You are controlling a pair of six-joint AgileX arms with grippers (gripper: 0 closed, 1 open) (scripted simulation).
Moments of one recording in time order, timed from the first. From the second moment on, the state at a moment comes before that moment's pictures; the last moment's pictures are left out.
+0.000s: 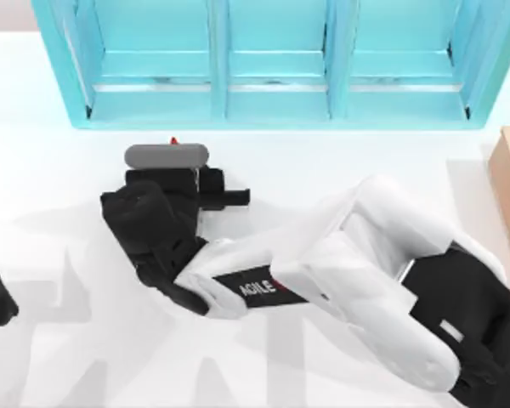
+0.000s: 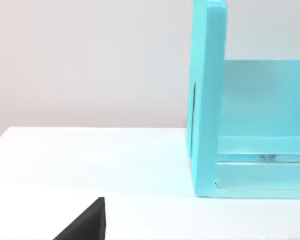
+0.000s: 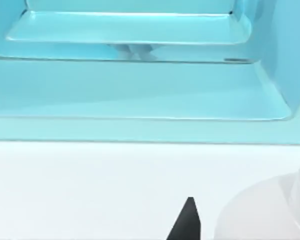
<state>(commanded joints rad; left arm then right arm) 0.00 0.00 0.00 0.00 0.00 0.00 0.93 2.72 1.79 0.57 0.95 0.27</state>
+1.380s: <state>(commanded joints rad) 0.00 0.00 0.00 0.00 0.00 0.00 0.94 2.49 1.79 0.34 0.95 0.28</state>
